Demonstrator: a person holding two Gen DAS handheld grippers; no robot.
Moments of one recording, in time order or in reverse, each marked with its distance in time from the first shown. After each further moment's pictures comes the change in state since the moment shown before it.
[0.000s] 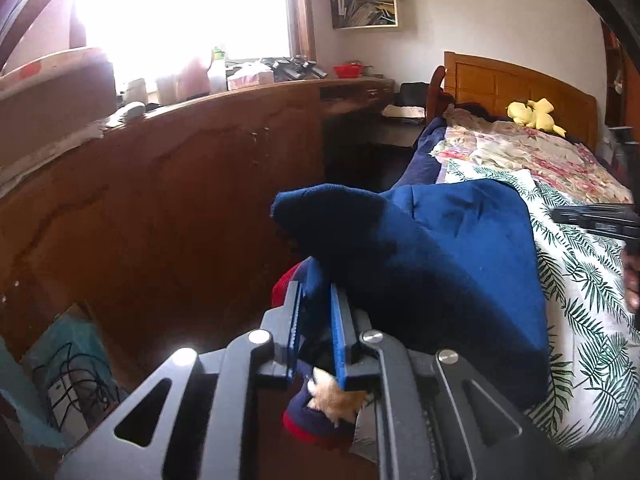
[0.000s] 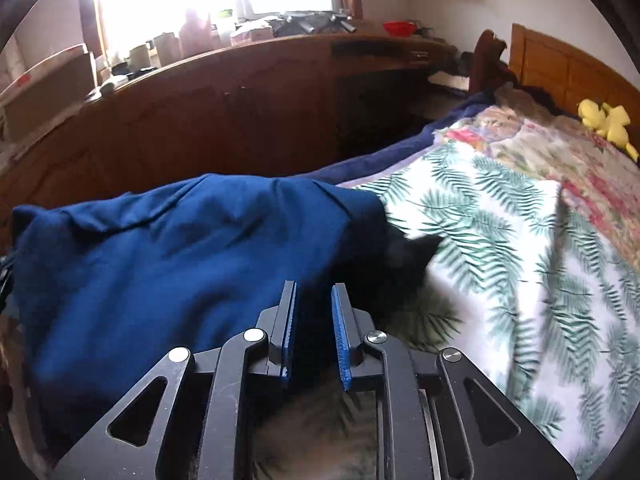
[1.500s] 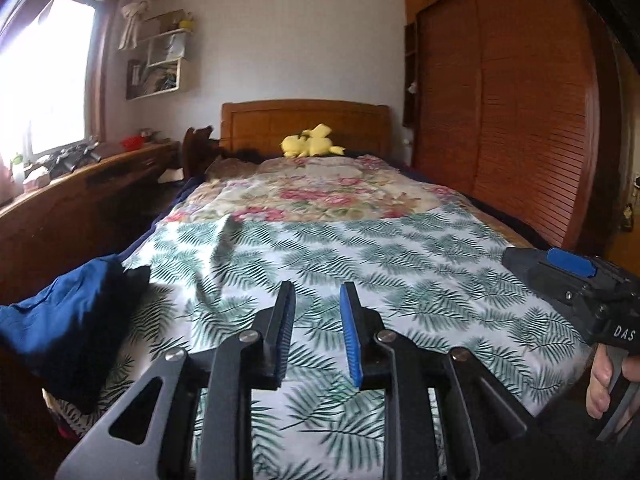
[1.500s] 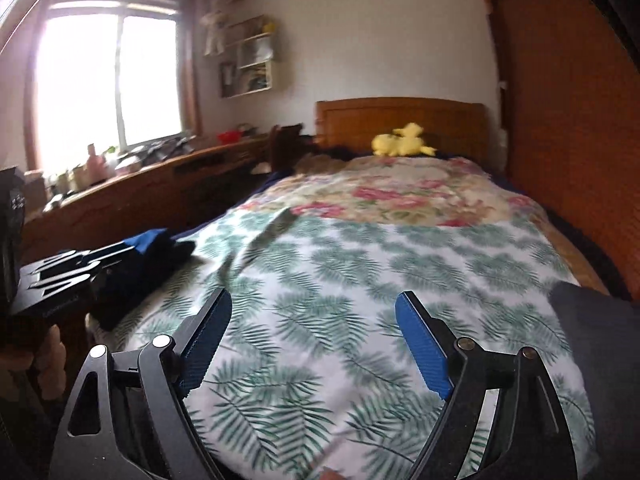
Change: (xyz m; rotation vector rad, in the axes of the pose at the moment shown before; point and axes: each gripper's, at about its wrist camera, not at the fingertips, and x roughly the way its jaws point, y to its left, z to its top) left arm -0.264 -0.405 -0.016 0.247 -0.175 -0.637; right arm -0.476 -0.112 -0.282 0.309 -0.376 -0.458
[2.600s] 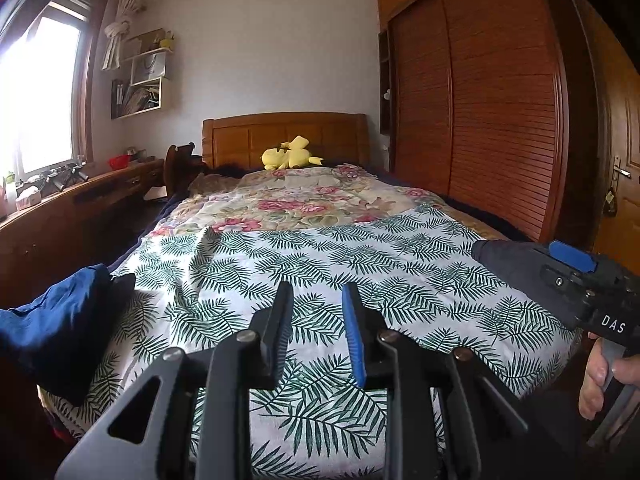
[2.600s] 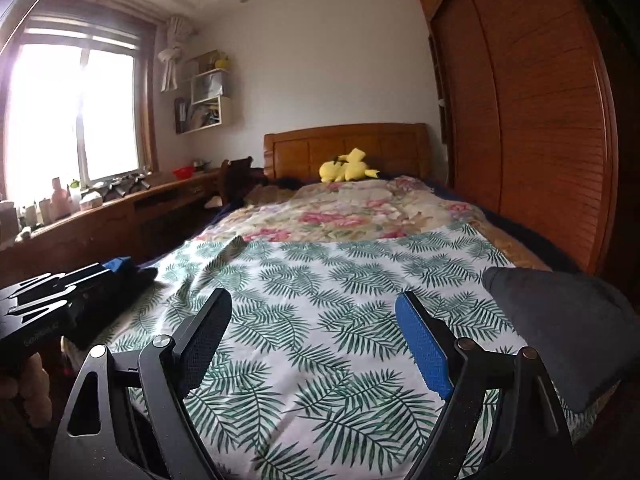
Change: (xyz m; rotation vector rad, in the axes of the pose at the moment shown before) left arm -0.037 -0.041 -0.017 0.045 -0.037 -0.036; right arm -0.075 -0.029 -0.035 0.063 -0.118 -0.151
